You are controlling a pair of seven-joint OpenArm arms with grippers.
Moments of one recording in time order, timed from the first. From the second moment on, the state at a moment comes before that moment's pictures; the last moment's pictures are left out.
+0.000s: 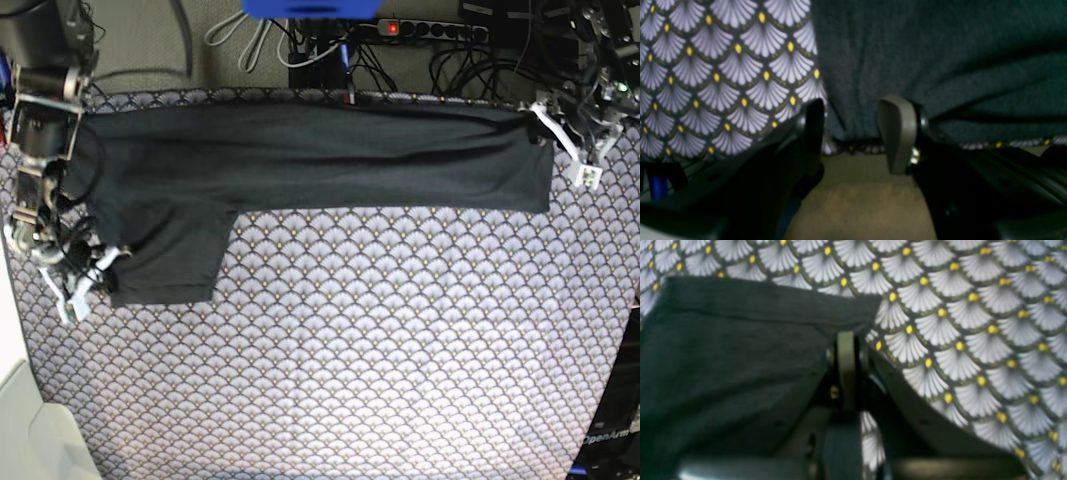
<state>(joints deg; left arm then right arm) 22.0 -18.1 -29.6 99.1 -22.9 -30.3 56.2 18.2 22.3 15.1 51.9 3.4 39.1 -20.6</state>
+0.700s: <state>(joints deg) 21.9 -18.1 -29.5 98.9 -22.8 -30.4 56.0 -18.1 19.4 29.4 108.6 20.0 40.3 -24.9</state>
